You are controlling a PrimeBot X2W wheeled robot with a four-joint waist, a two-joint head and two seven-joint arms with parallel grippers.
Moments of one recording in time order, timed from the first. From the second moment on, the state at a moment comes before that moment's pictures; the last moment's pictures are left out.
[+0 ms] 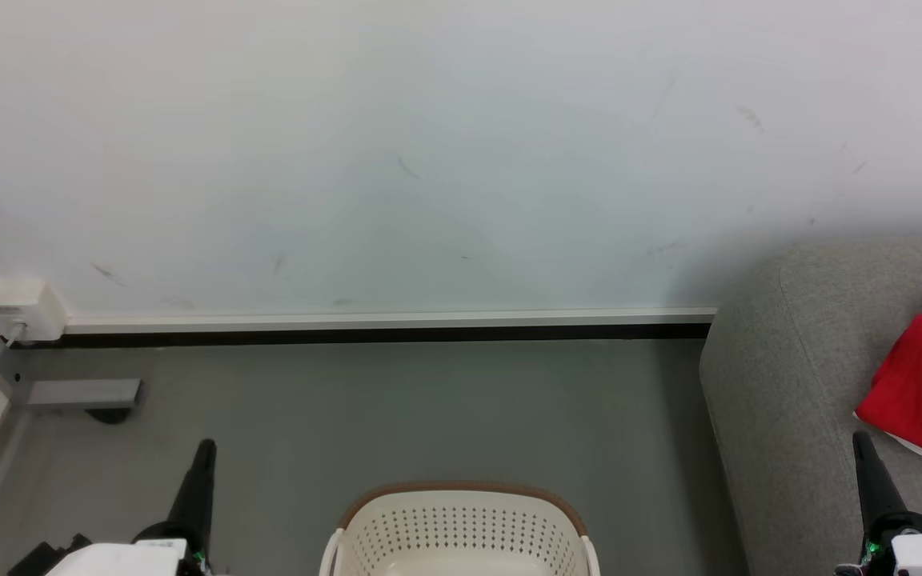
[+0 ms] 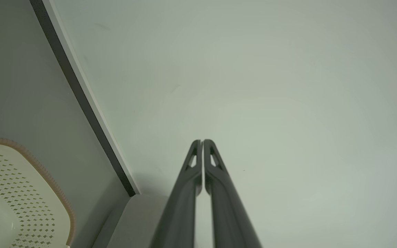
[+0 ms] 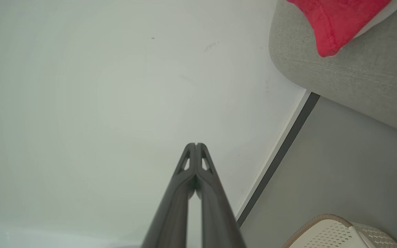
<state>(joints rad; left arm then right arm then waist) -0.09 0.06 0.09 0.25 -1.47 -0.11 0.08 -0.09 -0.09 -0.04 0.25 1.50 0.13 0.03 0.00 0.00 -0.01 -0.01</state>
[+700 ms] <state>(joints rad) -0.11 0.05 0.12 0.25 -1.60 -0.13 0.11 -0.10 -0.09 -0.06 0.25 1.65 0.13 0.07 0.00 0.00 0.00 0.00</state>
